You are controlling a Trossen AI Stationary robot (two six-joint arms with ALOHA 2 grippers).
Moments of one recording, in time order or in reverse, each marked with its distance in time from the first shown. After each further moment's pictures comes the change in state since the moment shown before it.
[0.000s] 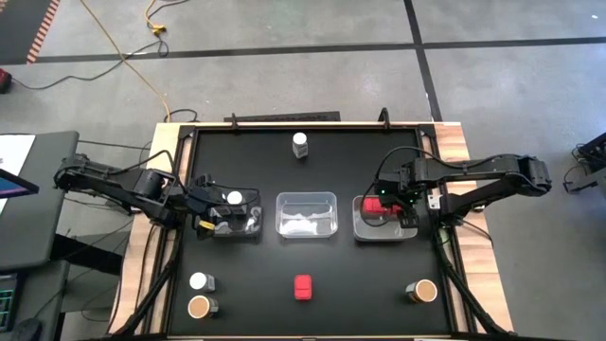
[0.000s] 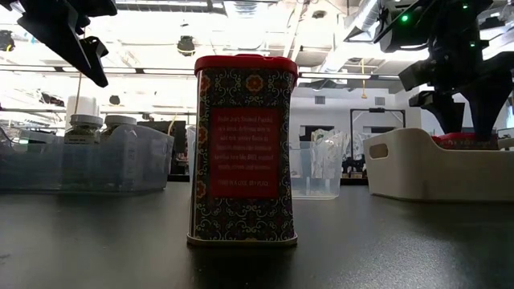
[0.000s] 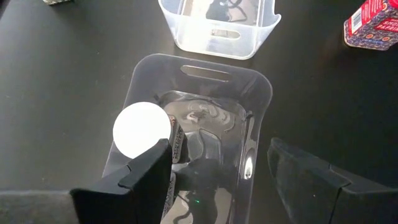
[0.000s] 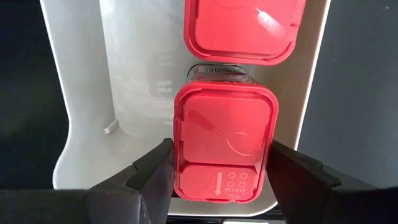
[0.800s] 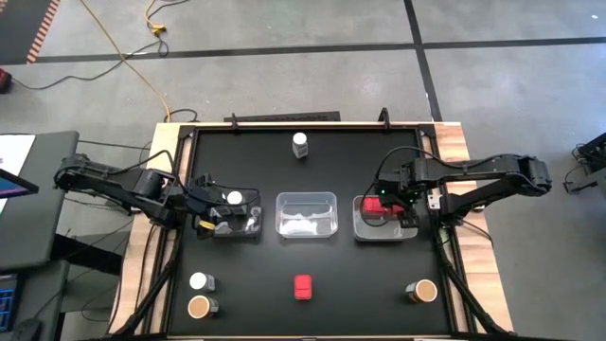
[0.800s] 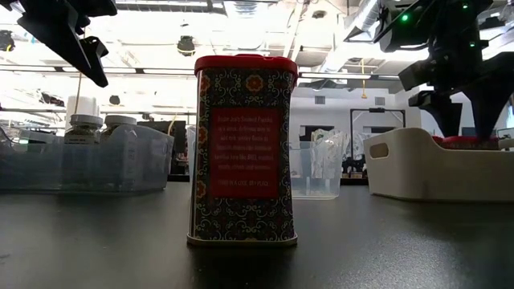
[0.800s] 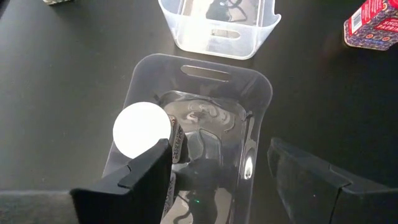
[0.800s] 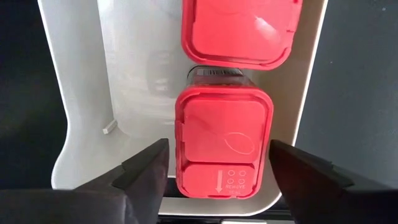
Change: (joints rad) left arm 0.000 0.000 0.000 0.000 0.000 0.000; right arm 0.000 0.000 0.000 0.004 0.004 -0.001
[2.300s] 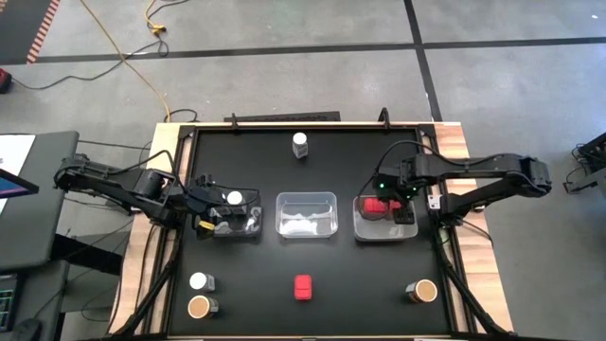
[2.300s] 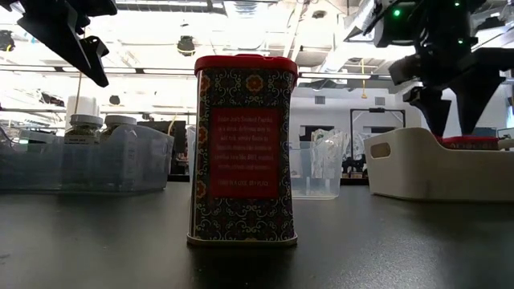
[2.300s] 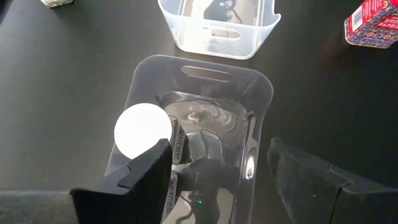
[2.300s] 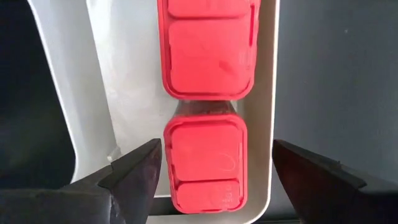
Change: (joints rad) left arm 0.000 0.000 0.000 0.000 -0.003 0.013; right arm -0.035 0.000 0.041 0.029 -0.003 0.039
